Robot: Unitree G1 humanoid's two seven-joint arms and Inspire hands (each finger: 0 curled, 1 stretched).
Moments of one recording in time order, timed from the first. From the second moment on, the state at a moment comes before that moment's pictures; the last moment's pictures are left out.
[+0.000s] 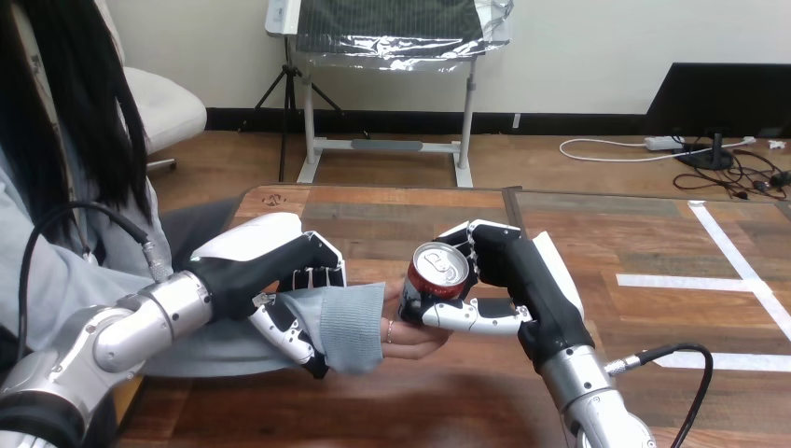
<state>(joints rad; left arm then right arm) -0.61 0.56 -0.30 0.99 0.52 -0.83 -0.22 -0.25 -0.07 0.06 0.67 -0.15 -0.60 0.08</state>
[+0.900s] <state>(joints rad) -0.63 0.54 -0.30 1.01 0.52 -0.84 -0.20 -0.25 -0.07 0.06 0.63 -0.13 -0.59 0.07</state>
